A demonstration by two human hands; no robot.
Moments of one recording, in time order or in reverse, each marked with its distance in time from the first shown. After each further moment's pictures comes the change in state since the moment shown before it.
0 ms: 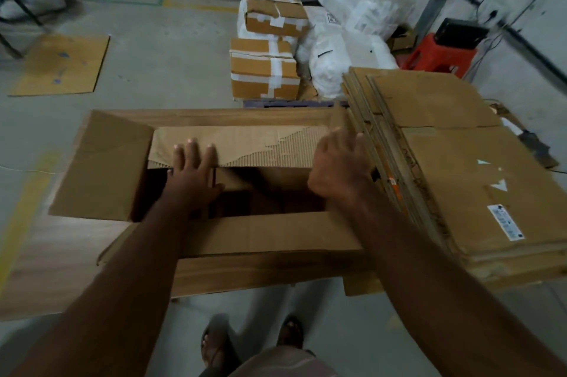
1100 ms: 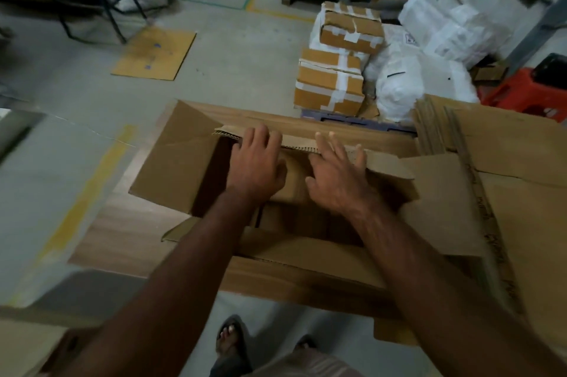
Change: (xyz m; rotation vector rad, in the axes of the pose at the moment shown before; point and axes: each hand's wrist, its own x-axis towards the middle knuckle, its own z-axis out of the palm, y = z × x) left_hand -0.031 0.043 -0.051 0.131 0.505 0.064; right_hand 0.042 -0.086 -0.014 0.239 0.049 -0.373
